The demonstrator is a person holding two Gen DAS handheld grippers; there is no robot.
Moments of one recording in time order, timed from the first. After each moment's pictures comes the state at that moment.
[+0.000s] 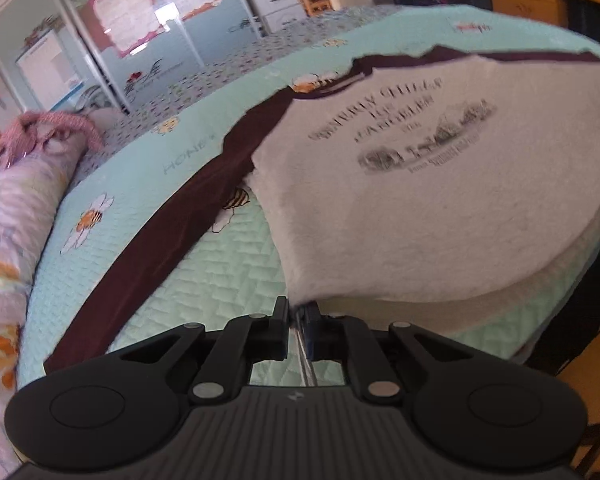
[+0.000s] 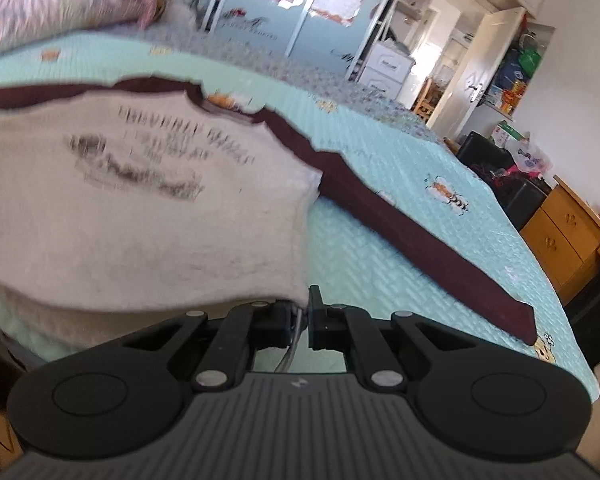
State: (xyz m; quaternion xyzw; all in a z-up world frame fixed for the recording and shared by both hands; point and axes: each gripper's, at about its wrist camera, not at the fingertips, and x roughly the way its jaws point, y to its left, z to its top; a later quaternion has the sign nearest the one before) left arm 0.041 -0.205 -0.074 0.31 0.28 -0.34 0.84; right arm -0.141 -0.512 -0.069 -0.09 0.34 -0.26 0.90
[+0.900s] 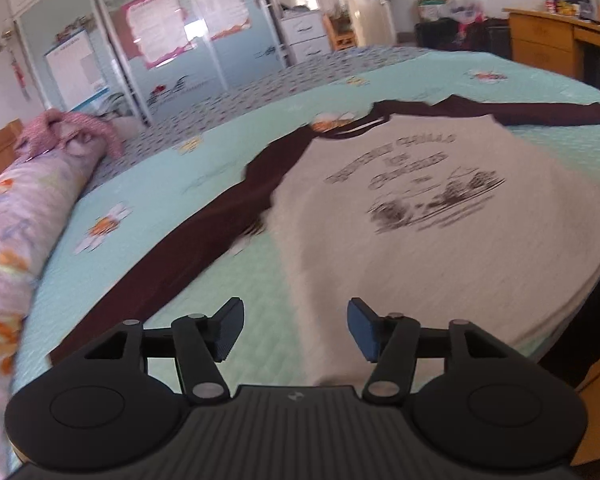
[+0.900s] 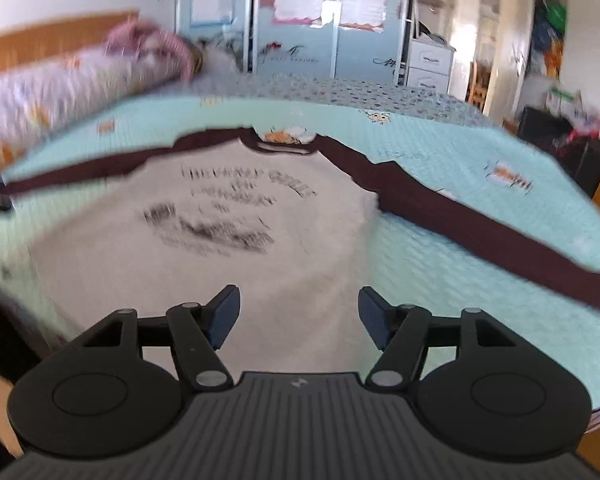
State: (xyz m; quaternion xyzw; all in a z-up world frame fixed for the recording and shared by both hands) left arm 0.040 -0.215 -0.063 0.26 0.24 -0.35 0.86; right arm -0.150 -0.520 -0.059 0.06 0.30 -0.15 0.94
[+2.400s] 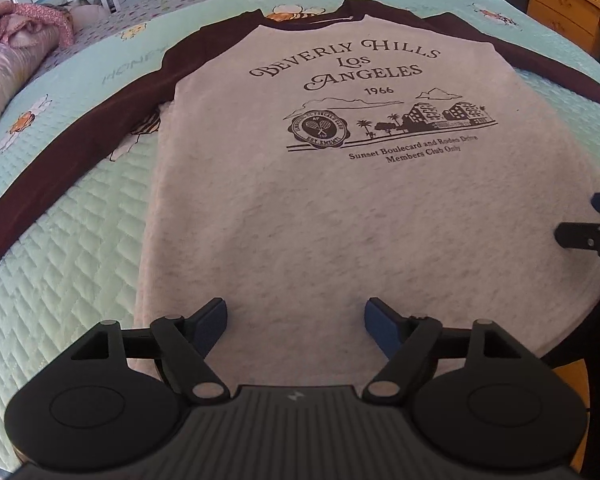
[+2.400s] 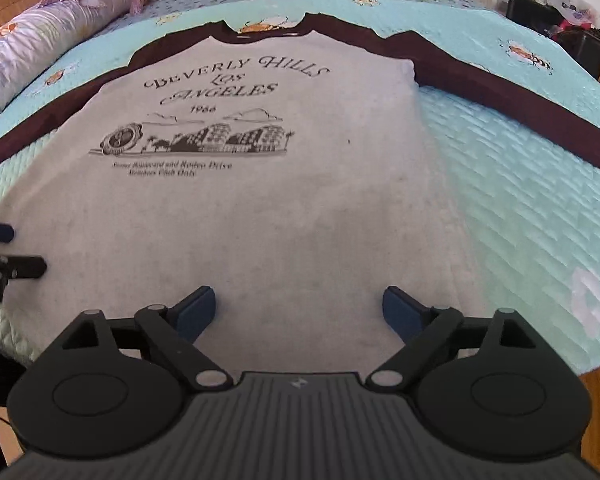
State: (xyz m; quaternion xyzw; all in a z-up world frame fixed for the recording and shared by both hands) left arm 0.048 -0.302 -0.131 0.23 0.42 -0.33 0.81; right arm -0.076 -0.513 -0.135 0.13 0.42 -0.19 0.88
